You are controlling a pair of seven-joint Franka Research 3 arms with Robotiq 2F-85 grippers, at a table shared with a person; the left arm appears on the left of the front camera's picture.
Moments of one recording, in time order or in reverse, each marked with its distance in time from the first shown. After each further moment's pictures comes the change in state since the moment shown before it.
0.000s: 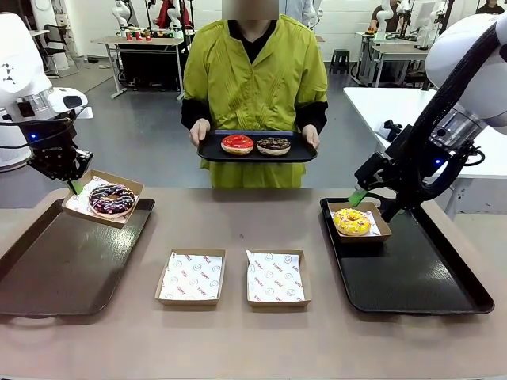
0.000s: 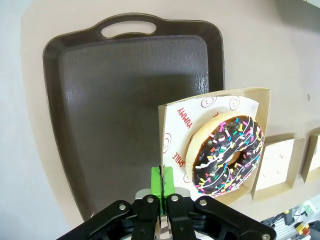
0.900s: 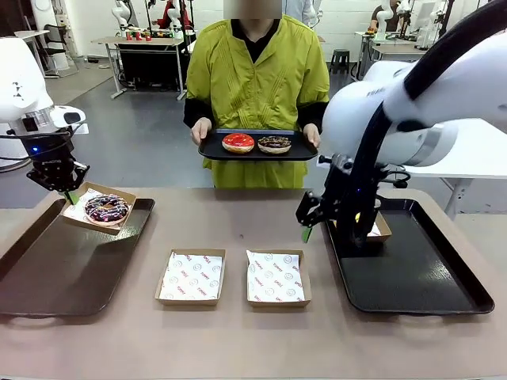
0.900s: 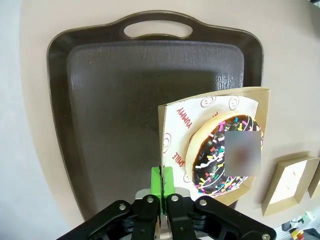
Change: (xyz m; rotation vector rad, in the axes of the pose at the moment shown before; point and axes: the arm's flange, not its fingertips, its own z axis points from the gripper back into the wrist) left arm 0.032 0.037 -0.048 0.000 0.068 0.061; right arm 0.014 0.077 -0.122 -0.345 0.041 -0.129
